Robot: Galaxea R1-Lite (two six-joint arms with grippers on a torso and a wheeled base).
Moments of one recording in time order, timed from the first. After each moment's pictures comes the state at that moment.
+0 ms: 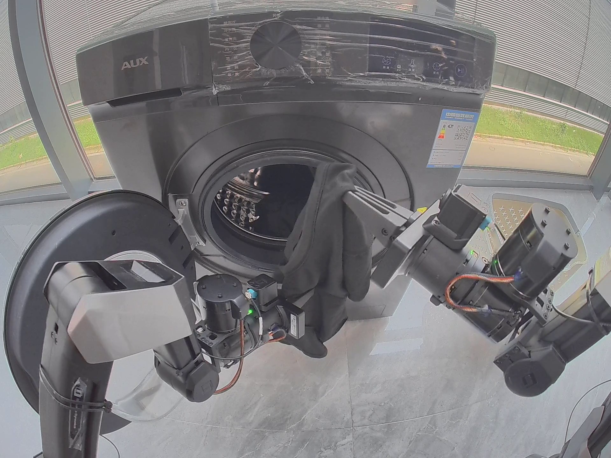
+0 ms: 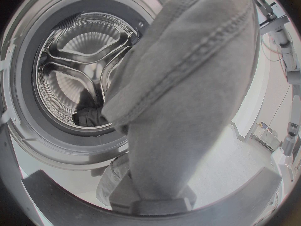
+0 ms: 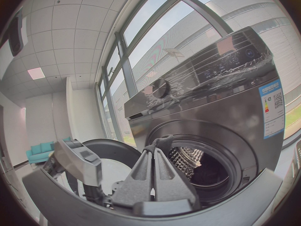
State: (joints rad) left arm -0.54 2.41 -0.81 -1.51 -0.18 -0.04; right arm 0.76 1.86 -0.66 -1.54 0.08 0.10
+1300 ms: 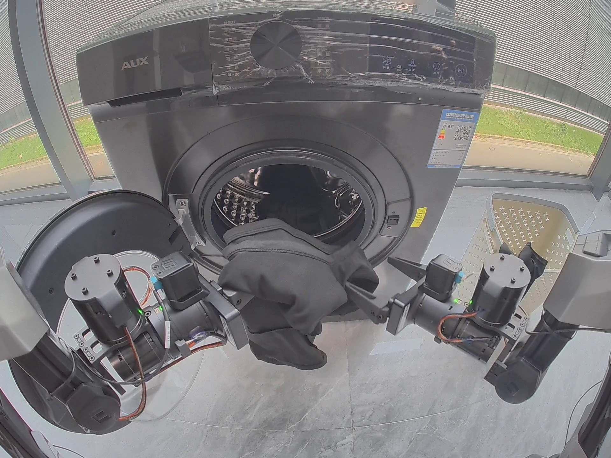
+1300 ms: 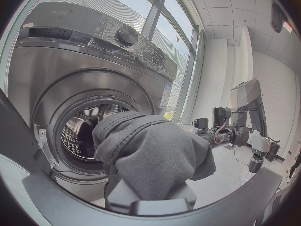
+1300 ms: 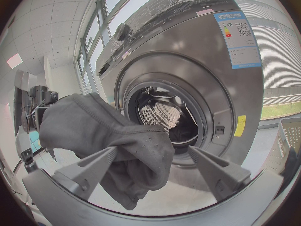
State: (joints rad) left arm -0.57 1.80 -0.35 -1.51 -0.23 -0.04; right arm 0.60 2.05 -0.49 -1.54 0.10 0.09
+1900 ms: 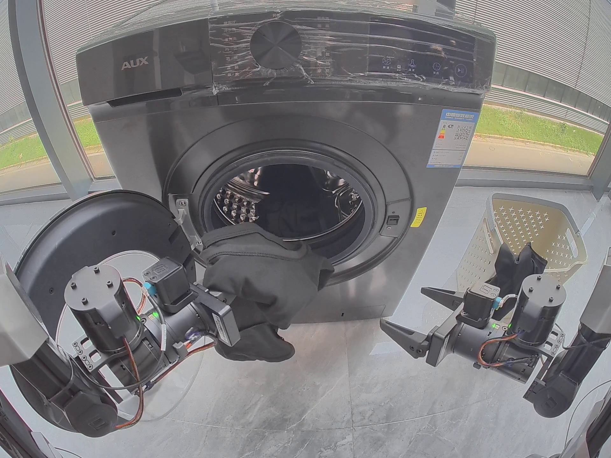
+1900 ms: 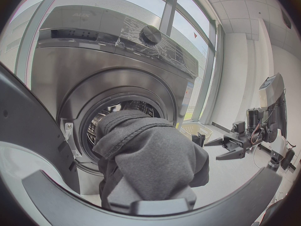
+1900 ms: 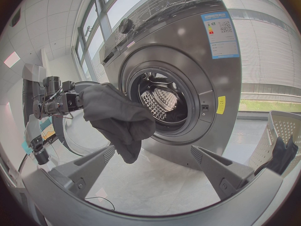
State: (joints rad) left arm -0.58 1.80 -0.31 -1.51 -0.01 -0.05; right arm 0.56 1.92 -0.23 -1.54 0.15 0.07
